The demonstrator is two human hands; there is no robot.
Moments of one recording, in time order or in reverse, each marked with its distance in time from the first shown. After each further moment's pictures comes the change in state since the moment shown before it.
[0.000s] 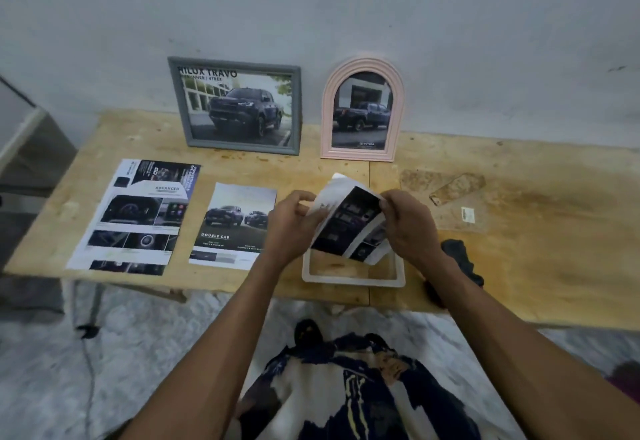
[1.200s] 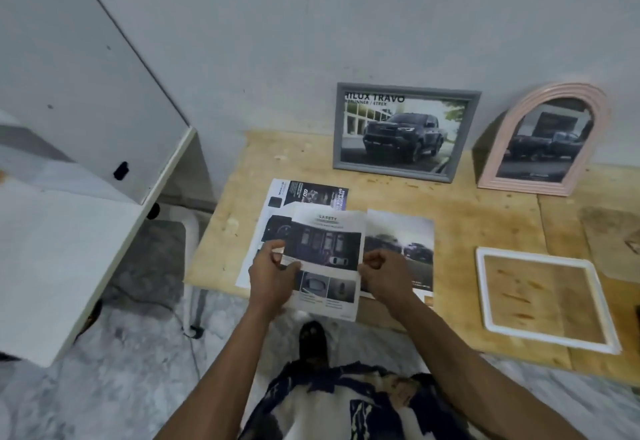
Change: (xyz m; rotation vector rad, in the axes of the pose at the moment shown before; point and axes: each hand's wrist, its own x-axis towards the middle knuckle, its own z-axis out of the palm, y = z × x) left_hand -0.006 -0.196 -0.296 0.079 0.261 -0.397; right_hand 0.023 -0.275 0.256 0.468 -0.354 0.677
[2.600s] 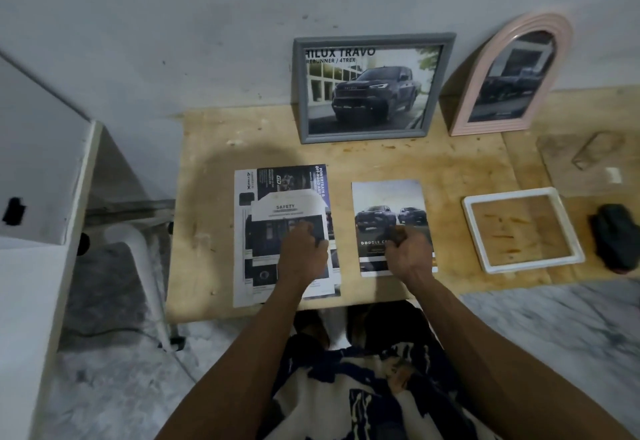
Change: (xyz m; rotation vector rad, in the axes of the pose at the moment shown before) left_hand 0.075 0.012 0.046 0.247 -0.490 0.123; right_hand 0.017 -0.006 0.012 -0.217 0.362 0.275
